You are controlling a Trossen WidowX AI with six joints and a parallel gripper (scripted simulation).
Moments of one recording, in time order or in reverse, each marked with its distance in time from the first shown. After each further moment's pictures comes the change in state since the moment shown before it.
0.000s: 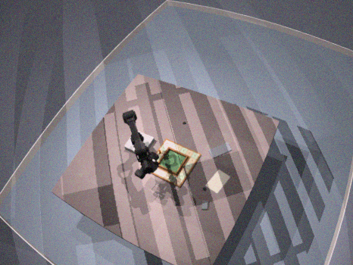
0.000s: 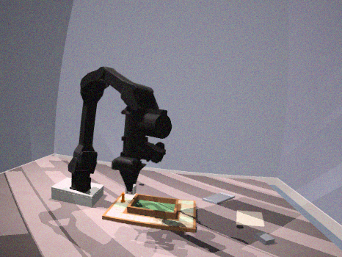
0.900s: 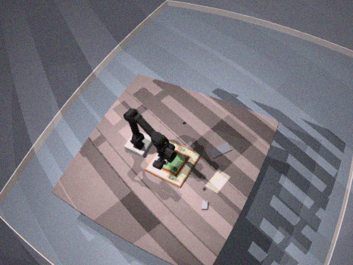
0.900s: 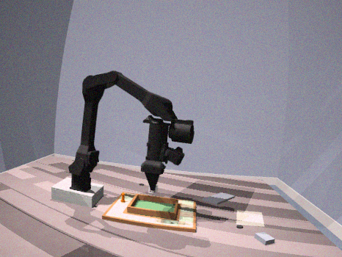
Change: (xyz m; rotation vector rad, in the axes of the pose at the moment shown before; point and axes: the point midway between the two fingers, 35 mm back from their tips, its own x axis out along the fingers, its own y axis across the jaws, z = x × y) arm 0.022 0.119 0.043 -0.061 -0.002 0.012
